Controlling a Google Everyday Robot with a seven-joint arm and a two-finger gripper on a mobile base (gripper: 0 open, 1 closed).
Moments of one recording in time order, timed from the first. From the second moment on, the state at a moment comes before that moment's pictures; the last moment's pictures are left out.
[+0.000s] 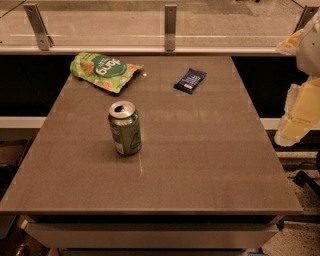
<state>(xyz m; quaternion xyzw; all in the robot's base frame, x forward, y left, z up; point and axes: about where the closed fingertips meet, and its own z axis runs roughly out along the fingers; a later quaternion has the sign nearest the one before) 0.438 -0.213 0.991 -0.60 0.78 -0.05 0.18</state>
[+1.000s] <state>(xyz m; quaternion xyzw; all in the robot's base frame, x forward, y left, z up) 0.433 -0.205 0.978 -0.57 0.79 -0.02 0.23</state>
